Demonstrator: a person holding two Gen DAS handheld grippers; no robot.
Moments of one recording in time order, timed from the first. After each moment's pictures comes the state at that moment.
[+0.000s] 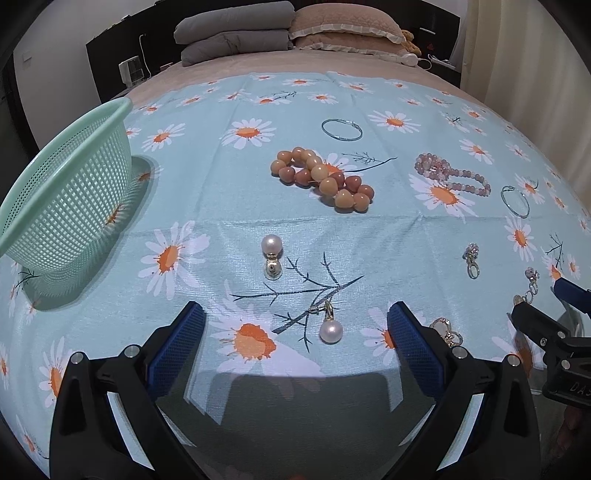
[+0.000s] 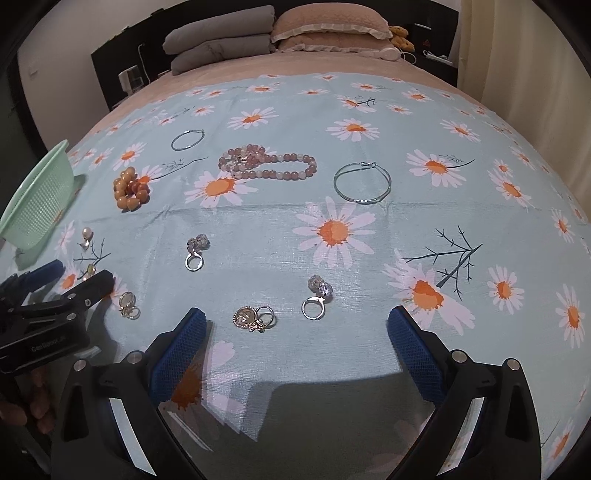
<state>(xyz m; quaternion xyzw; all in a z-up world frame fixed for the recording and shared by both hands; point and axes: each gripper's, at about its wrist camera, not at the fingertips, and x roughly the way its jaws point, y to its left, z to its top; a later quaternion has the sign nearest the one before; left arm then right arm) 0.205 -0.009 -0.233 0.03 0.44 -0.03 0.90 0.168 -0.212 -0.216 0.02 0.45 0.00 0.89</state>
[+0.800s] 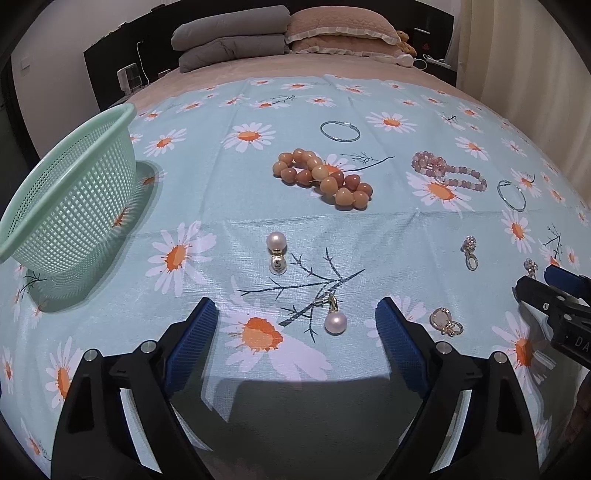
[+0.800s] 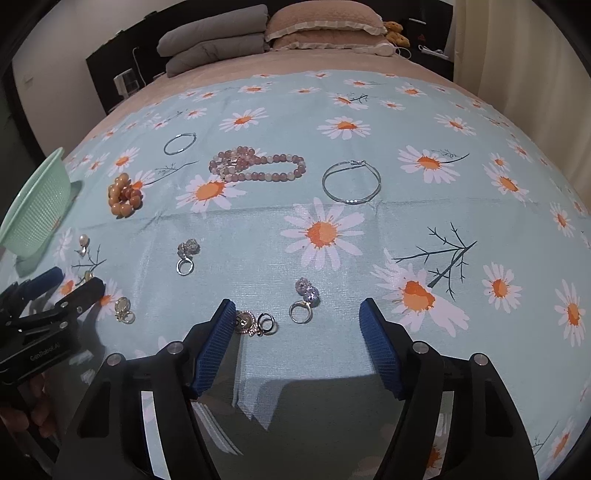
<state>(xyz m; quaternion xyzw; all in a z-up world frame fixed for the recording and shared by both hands) 0.197 -0.009 -0.231 0.04 0.43 -0.03 0.90 0.170 -0.219 -0.214 0.03 0.46 0.00 0.89</state>
